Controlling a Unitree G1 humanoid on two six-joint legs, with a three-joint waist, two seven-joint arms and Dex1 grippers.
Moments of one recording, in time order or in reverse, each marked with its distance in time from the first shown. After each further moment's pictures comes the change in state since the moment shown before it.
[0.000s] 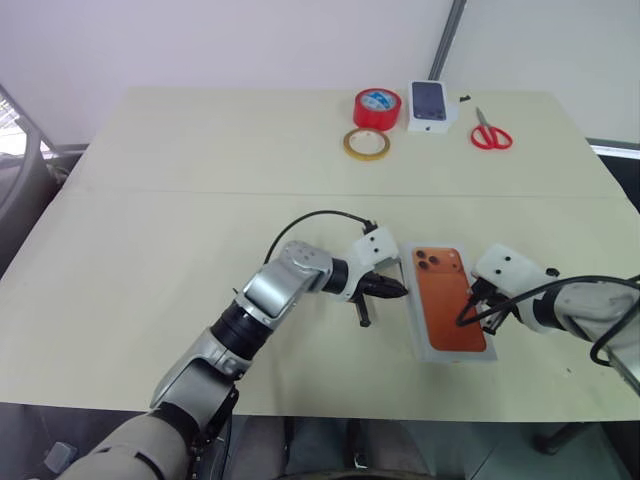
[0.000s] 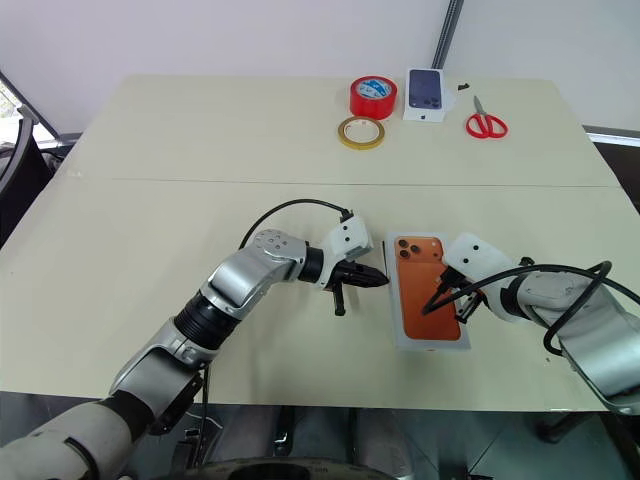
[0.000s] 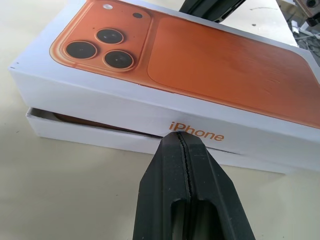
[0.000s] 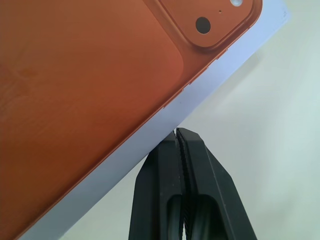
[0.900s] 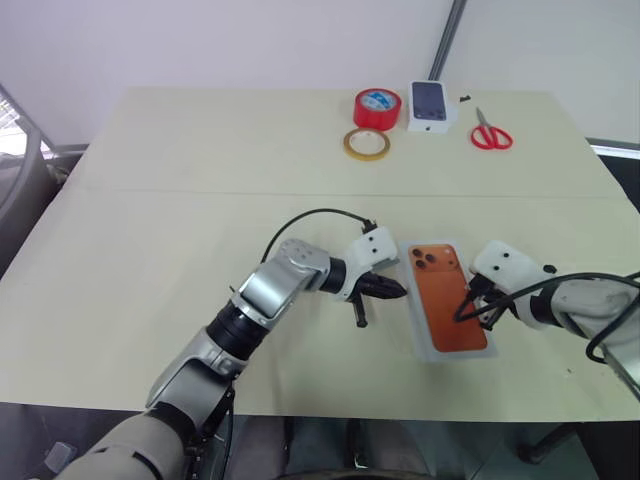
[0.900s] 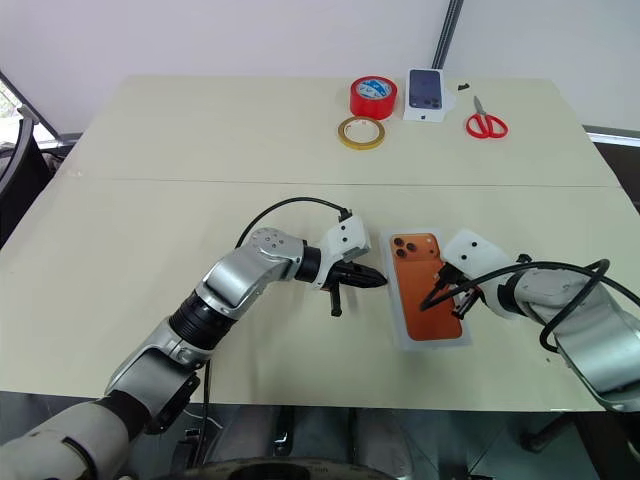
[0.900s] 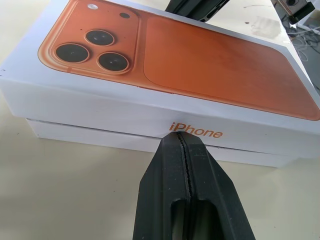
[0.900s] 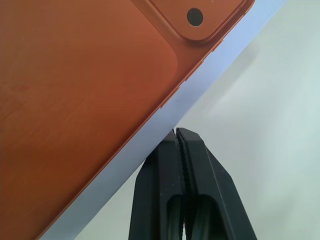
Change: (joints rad) left arm 0.001 0.022 -0.003 -0.035 0.000 0.008 -0.020; right arm -0.021 0.030 0.005 0.008 -0.024 0.001 0.009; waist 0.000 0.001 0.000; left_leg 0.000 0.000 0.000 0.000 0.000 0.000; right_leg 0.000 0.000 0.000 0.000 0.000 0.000
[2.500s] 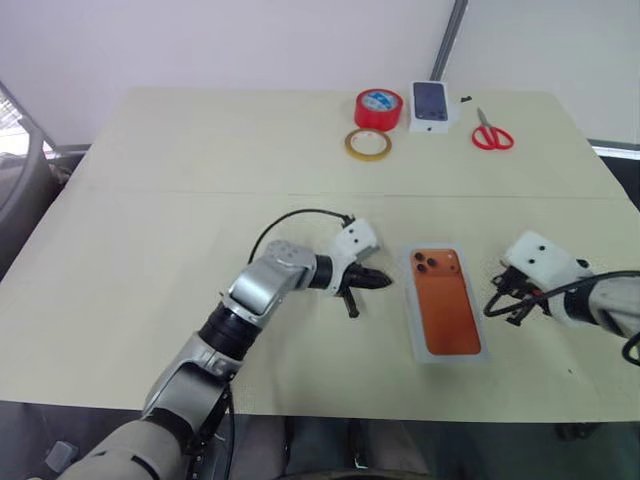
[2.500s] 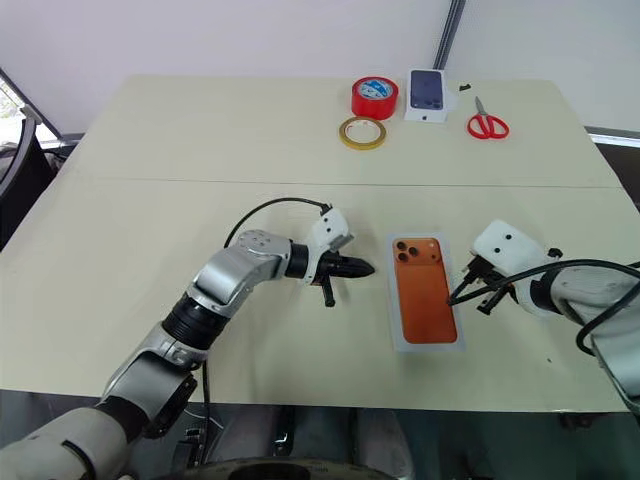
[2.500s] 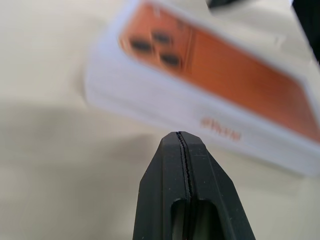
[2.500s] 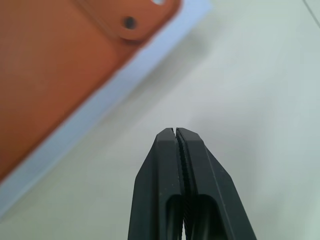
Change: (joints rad) left arm 0.001 -0.010 0.123 0.019 -0.065 0.028 0.066; right arm 0.167 -0.016 -0.264 0.028 0.003 -0.134 0.176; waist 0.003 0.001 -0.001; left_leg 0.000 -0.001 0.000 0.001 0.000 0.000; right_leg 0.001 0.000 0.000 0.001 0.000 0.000
